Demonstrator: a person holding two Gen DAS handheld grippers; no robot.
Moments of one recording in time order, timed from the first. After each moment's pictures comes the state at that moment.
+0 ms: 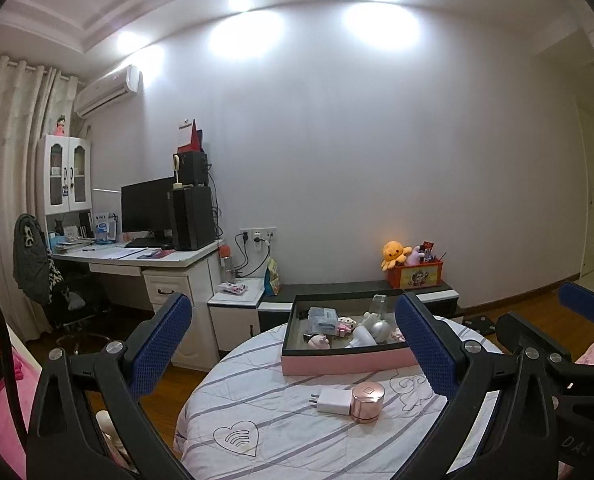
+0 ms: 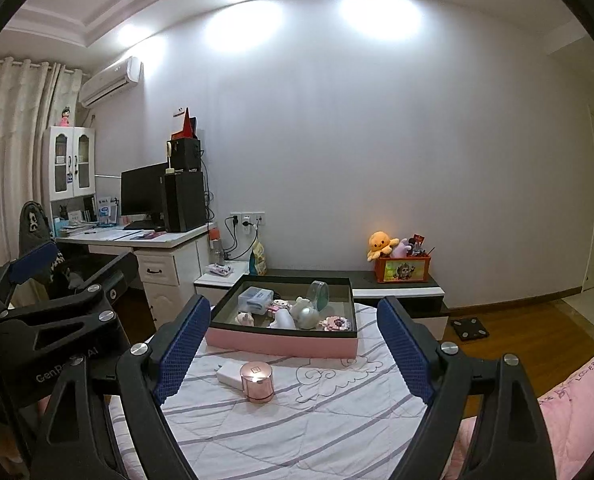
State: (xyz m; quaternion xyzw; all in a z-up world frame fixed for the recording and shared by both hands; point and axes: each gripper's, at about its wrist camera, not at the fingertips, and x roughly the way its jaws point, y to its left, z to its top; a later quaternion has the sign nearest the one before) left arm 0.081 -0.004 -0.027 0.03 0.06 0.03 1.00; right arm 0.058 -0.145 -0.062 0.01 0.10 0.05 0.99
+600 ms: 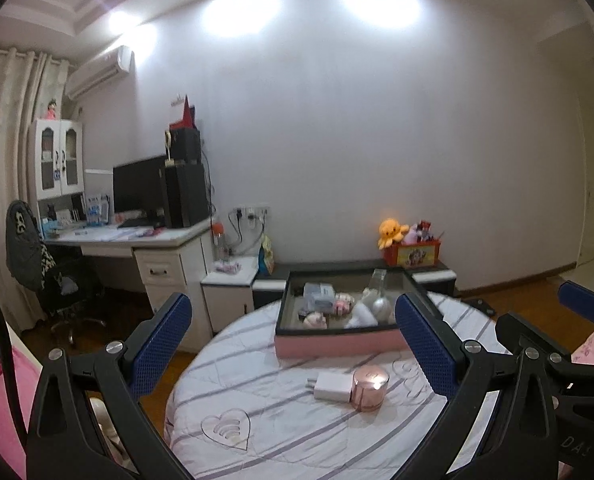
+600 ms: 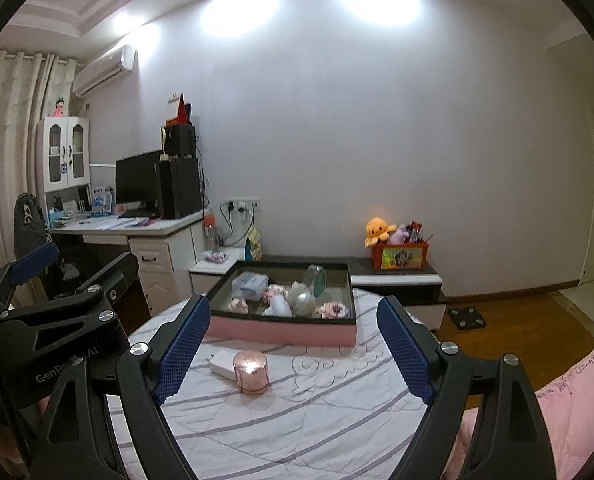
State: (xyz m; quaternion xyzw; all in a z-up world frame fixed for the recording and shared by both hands) left arm 0.121 -0.004 -0.052 0.03 0.12 0.02 0.99; right arm 0.077 -0.146 -0.081 0.01 0.13 0.04 0.99
